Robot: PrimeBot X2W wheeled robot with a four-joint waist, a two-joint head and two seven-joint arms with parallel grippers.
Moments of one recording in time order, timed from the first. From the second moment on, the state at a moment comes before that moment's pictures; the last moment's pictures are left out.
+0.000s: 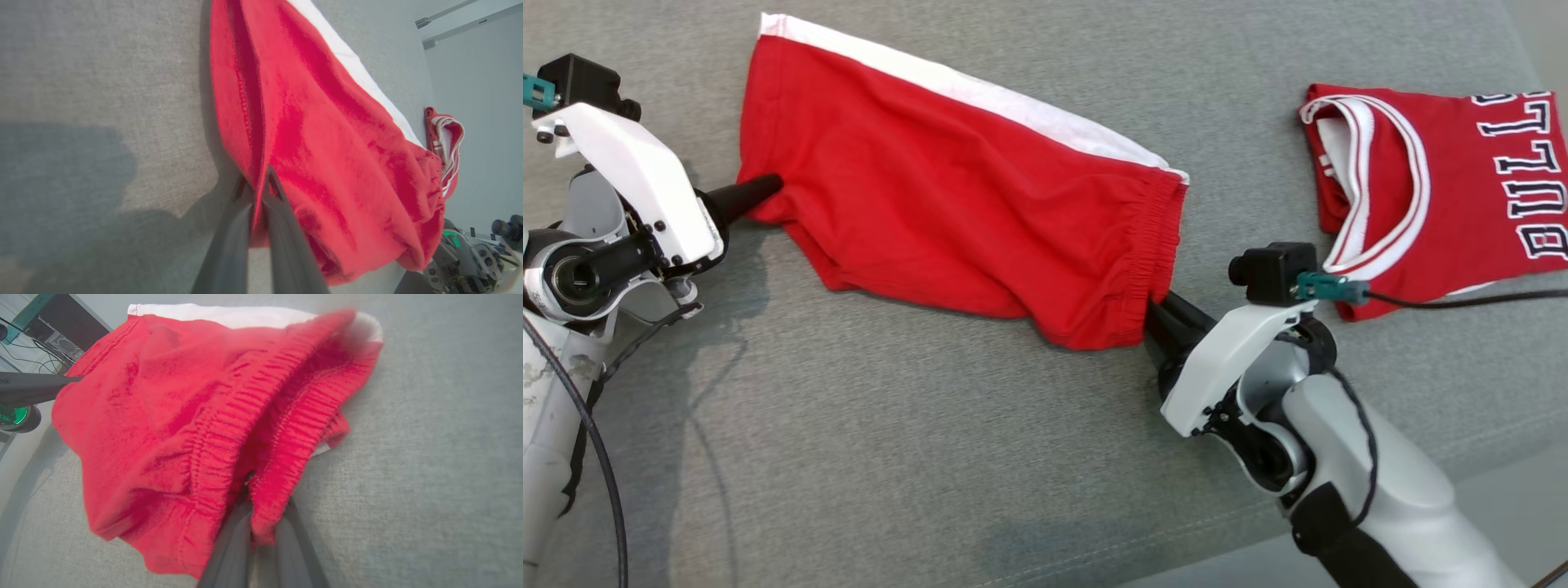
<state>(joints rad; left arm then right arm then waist) -0.88 0.49 -0.46 0.58 -1.22 -0.04 0.73 -0.63 -0.08 0.62 0.54 0.76 0.13 0.03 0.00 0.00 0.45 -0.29</state>
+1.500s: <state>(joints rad) -0.11 0.41 -0.31 0.03 -1.25 -0.06 0.21 -0.23 -0.39 0.41 0.14 0.98 0.13 0.20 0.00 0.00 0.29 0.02</state>
